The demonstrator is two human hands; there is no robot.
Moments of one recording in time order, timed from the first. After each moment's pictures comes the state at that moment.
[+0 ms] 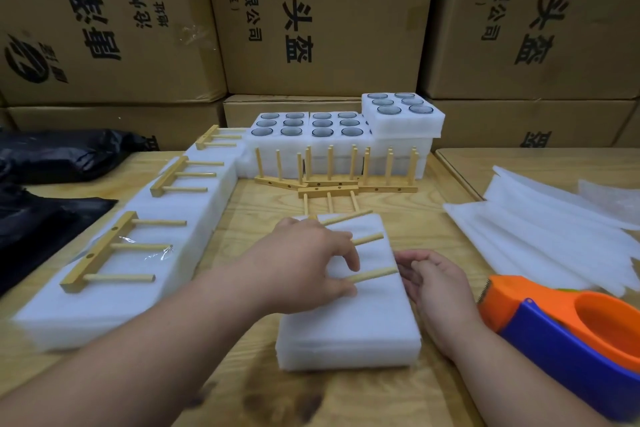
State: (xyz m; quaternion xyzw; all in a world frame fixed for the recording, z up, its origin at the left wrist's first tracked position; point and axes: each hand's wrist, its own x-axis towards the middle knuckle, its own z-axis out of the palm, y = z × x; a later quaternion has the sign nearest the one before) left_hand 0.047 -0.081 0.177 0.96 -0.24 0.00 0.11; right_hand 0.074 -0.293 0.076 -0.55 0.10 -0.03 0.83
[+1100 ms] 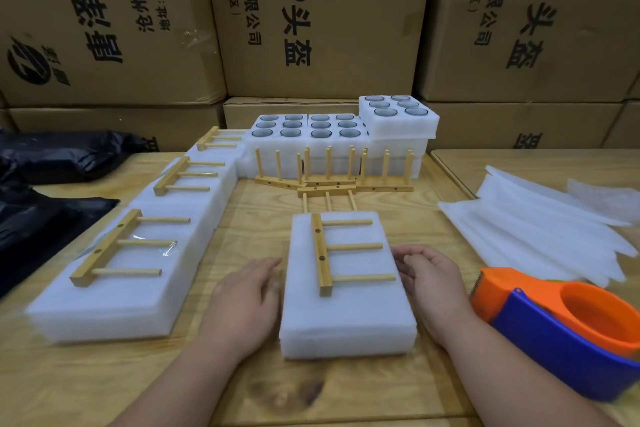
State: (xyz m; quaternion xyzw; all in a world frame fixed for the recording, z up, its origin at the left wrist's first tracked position) left_hand 0.032 -0.020 0.065 0.96 0.01 0.08 0.26; right_hand 0.074 -0.293 0.072 -0.60 0.12 -0.04 0.79
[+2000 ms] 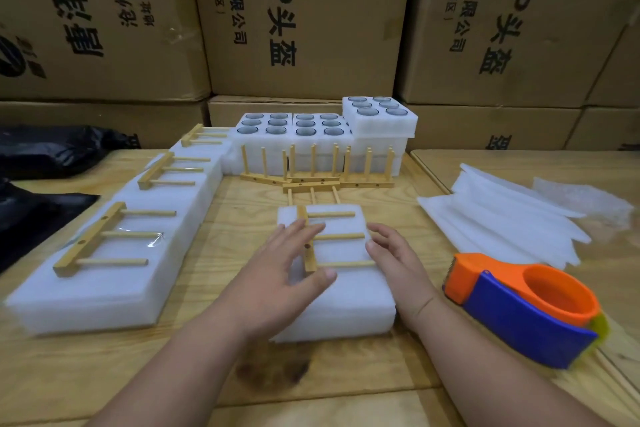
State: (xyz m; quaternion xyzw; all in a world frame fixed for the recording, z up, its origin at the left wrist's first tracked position) left_hand 0.008 -0.067 0.120 0.91 -0.17 0.05 0.38; right_hand 0.060 -0.285 0.070 -0.67 -0.03 -0.04 0.74
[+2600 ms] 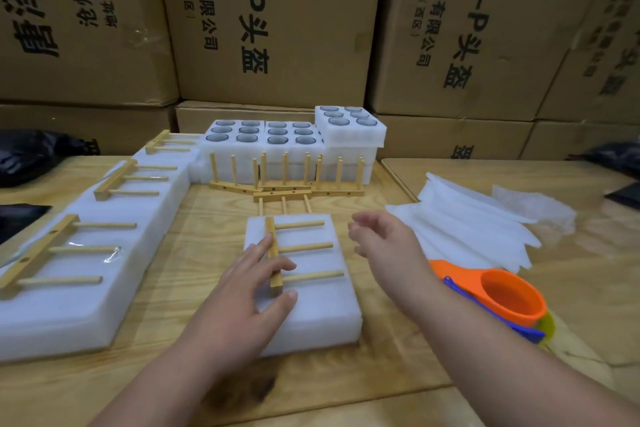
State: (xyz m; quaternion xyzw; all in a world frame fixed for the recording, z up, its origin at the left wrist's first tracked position) left_hand 0.004 -0.069 0.099 0.89 -0.17 0.10 0.40; right_hand 0.046 -0.302 0.136 -0.79 0.00 -0.11 0.60
